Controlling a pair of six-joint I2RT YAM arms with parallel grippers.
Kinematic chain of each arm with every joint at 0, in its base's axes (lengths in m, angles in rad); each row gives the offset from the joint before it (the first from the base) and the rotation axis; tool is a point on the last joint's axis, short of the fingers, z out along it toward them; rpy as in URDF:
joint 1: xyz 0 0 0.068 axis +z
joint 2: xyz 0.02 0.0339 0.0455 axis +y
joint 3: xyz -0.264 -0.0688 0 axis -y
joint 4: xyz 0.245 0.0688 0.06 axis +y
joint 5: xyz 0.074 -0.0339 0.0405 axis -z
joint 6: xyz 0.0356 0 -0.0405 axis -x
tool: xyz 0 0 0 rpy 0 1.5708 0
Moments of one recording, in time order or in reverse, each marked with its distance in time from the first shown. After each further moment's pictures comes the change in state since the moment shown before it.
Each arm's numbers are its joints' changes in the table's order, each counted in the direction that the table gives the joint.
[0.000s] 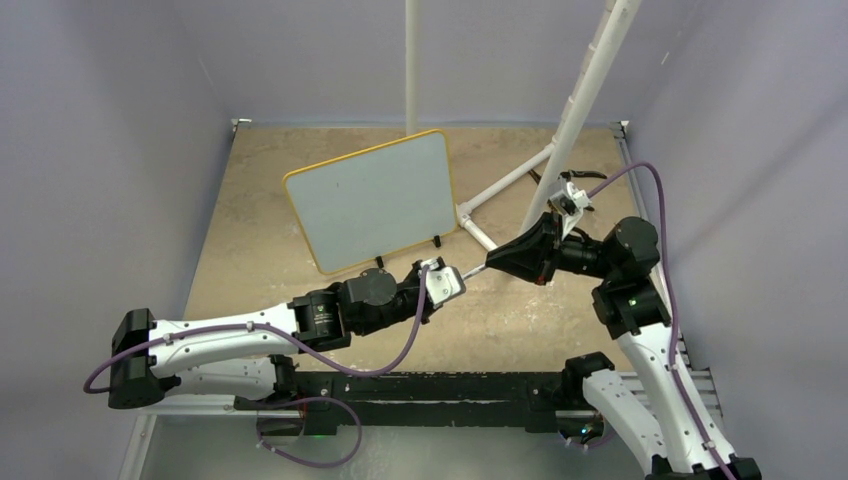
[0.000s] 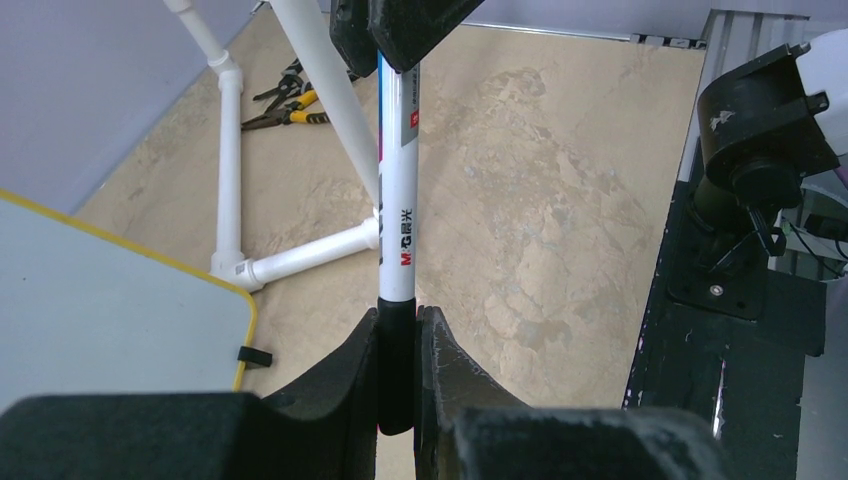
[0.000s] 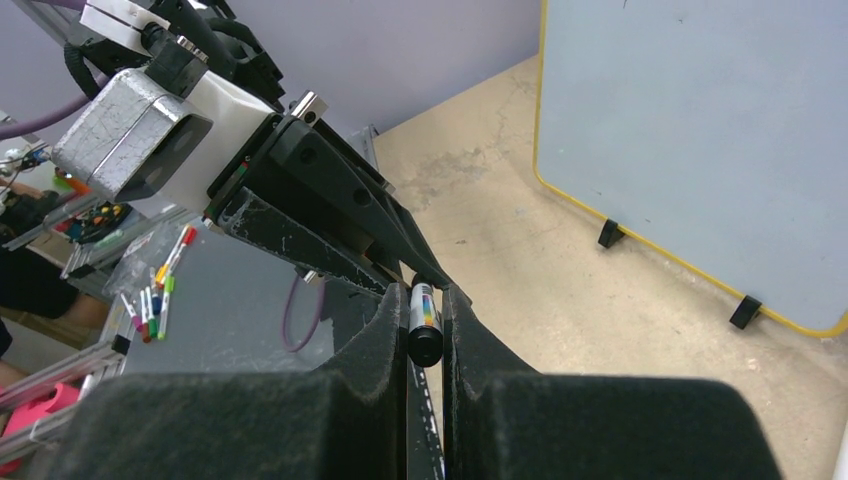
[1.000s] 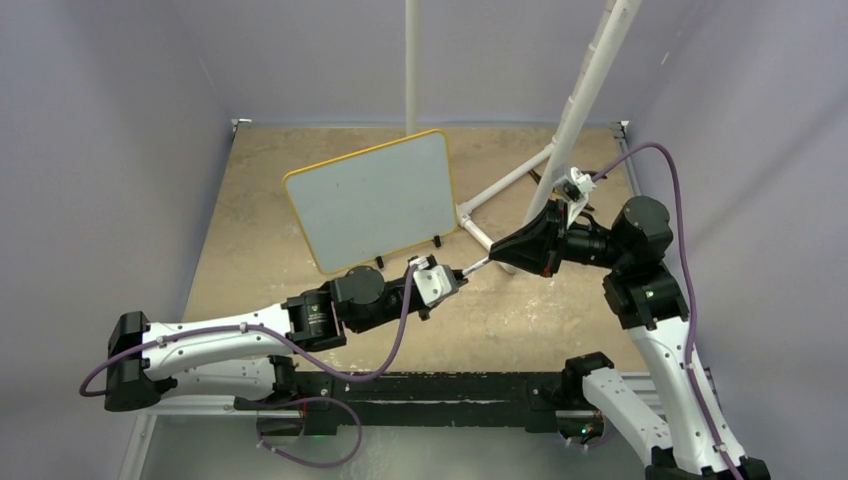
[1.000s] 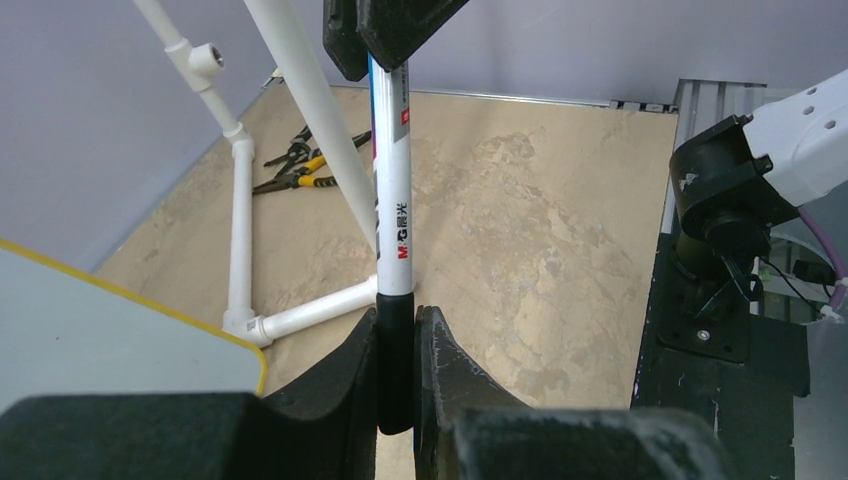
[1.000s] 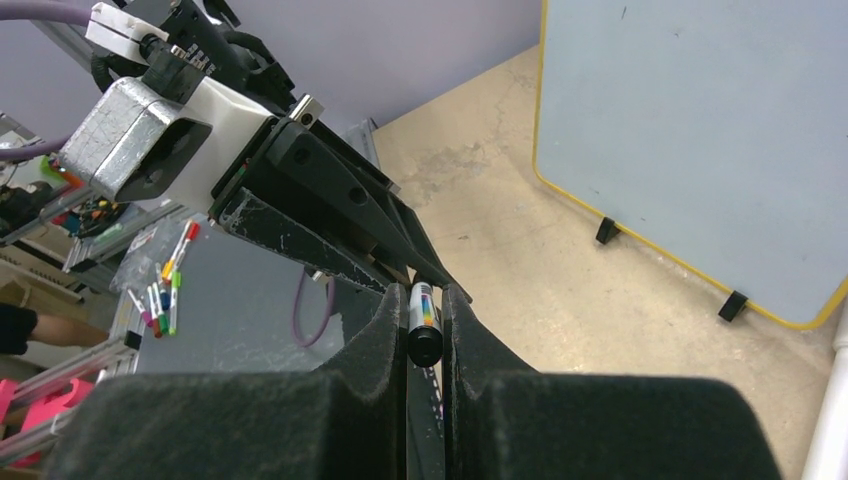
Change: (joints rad) left arm 0.006 -0.029 -0.007 -0.084 0.068 -0.037; right arm 0.000 0.061 0.221 0.271 0.016 0.107
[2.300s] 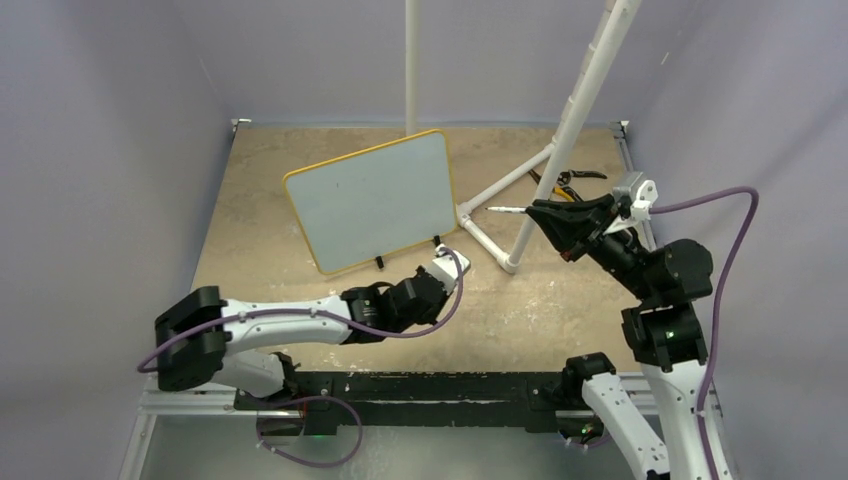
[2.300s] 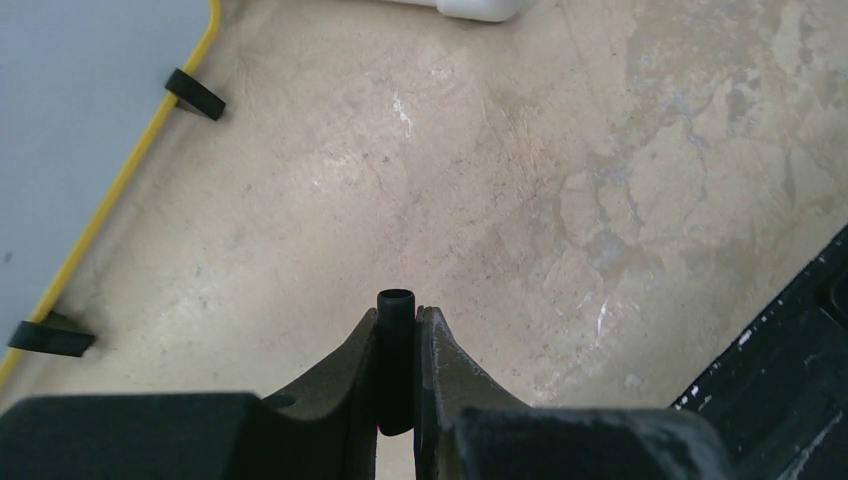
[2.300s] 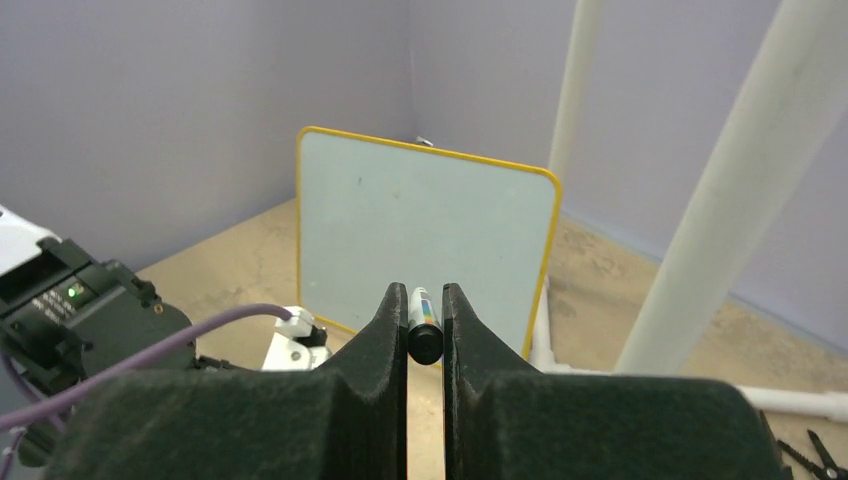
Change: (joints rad) left arm 0.046 0.288 -0.012 0.194 -0.263 0.452; right arm -0.035 -0.161 -0.003 -0.123 0.450 0.152
